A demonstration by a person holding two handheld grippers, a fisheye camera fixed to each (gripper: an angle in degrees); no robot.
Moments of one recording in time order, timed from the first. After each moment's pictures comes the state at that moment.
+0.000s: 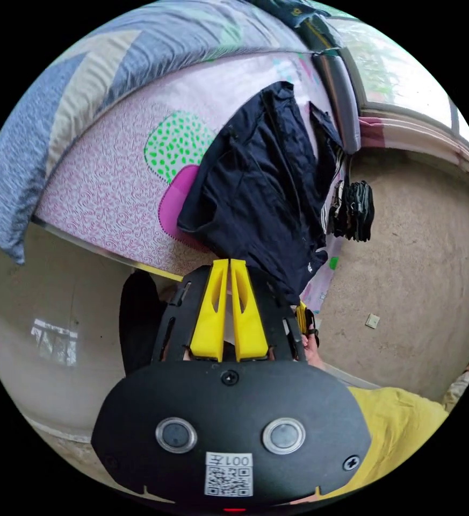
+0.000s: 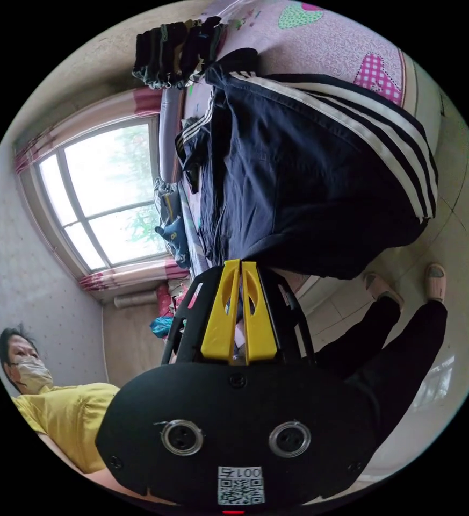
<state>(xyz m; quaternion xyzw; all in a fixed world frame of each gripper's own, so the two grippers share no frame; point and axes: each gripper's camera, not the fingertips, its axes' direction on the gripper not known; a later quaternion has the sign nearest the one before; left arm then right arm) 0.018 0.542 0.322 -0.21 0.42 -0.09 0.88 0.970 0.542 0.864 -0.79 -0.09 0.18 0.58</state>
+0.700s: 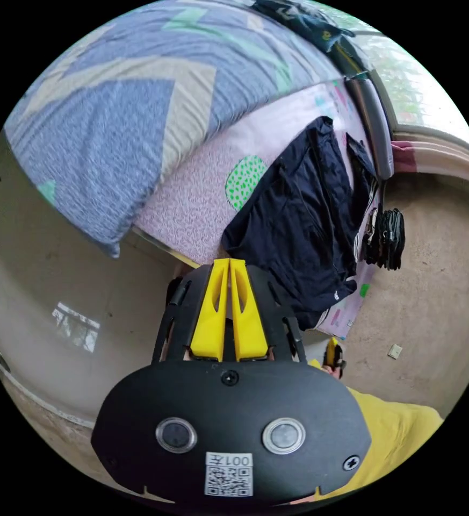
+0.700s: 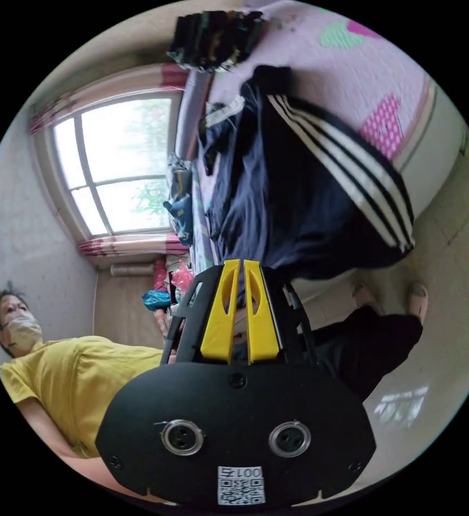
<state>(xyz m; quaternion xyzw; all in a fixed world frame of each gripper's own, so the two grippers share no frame) -0.020 0.574 0.350 -0.18 0.32 -0.13 0.92 0.962 0.428 0.864 -0.80 -0.16 0.11 0.57</state>
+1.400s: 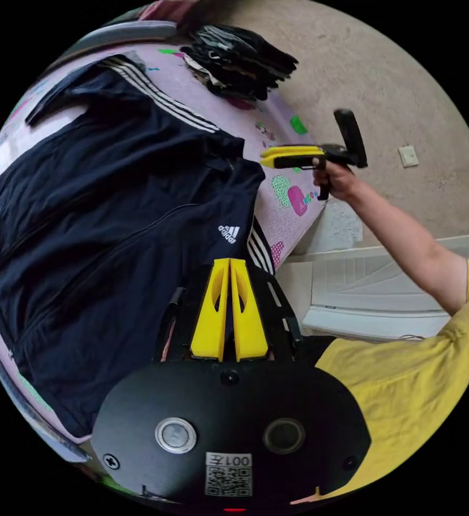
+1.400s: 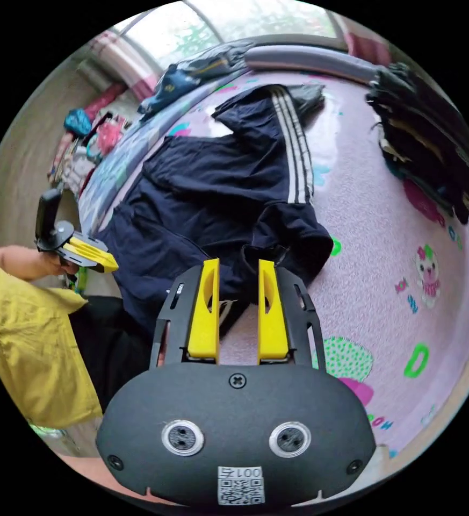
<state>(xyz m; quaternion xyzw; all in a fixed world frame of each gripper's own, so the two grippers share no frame) 0.557 0.636 0.333 -0.16 0.37 0.40 0.83 0.742 0.516 1.122 -0.77 -0.32 -0.45 0.34</state>
